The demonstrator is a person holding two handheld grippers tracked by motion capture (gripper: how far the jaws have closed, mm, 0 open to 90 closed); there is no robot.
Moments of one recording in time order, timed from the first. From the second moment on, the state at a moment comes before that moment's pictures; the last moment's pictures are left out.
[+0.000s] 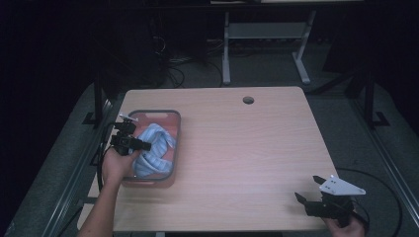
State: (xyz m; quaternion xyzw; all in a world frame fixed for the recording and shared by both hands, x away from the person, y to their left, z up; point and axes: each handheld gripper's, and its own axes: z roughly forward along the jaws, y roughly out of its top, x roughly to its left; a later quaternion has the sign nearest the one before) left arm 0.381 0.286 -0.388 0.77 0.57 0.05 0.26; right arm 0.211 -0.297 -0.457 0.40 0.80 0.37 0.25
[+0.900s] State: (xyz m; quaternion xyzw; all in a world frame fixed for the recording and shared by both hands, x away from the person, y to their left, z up) left arm 0.350 0.300 -0.352 0.76 0.55 0.07 0.34; right arm 0.205 -0.303 -0.453 0.41 0.79 0.37 0.26
